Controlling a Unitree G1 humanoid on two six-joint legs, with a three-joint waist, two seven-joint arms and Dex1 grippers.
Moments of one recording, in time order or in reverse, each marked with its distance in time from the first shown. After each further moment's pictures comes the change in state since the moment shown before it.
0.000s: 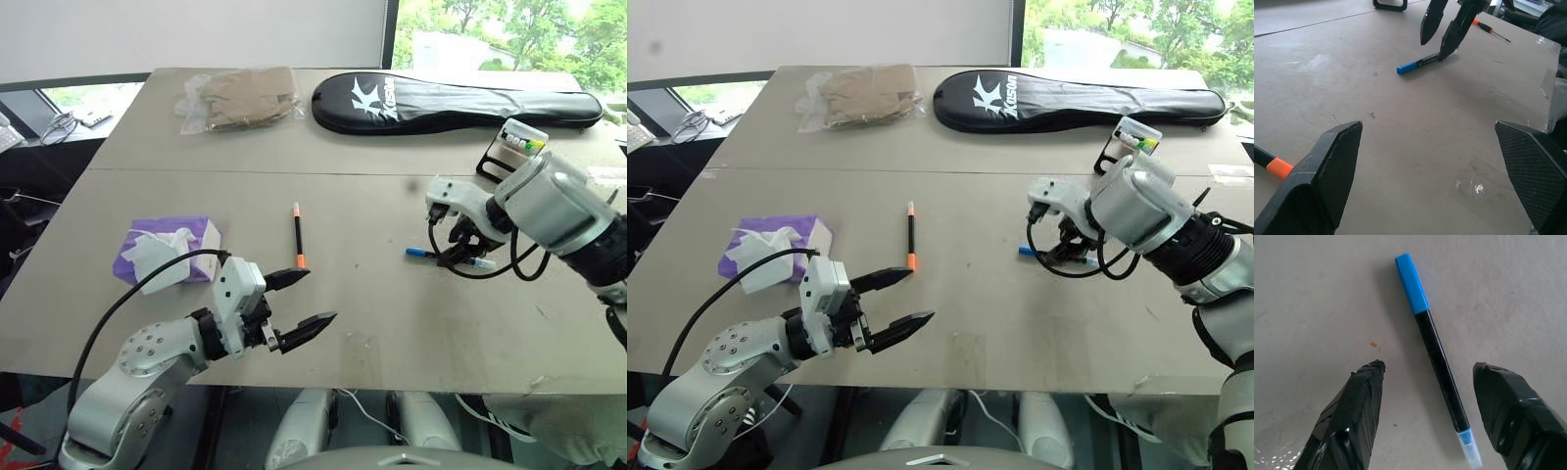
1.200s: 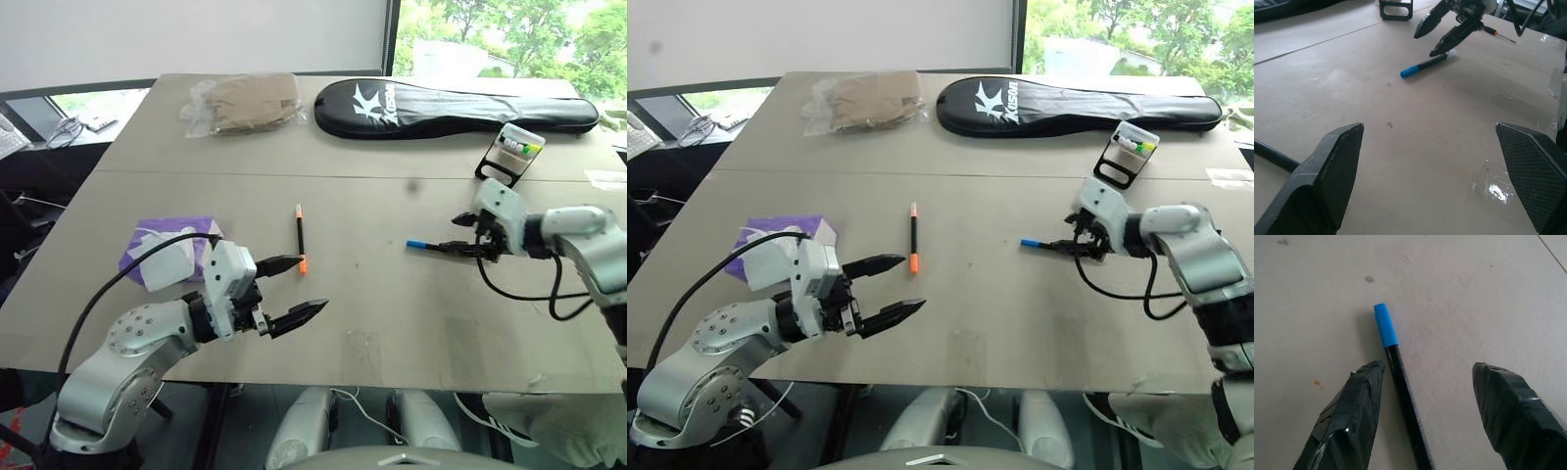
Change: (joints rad) left arm -0.068 0.049 0.050 0.047 -0.021 0.020 -0.044; right arm 0.373 -0.001 -0.454 0.167 0.138 -0.786 -0.164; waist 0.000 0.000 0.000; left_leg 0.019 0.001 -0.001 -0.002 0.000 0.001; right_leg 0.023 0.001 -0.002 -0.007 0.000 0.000
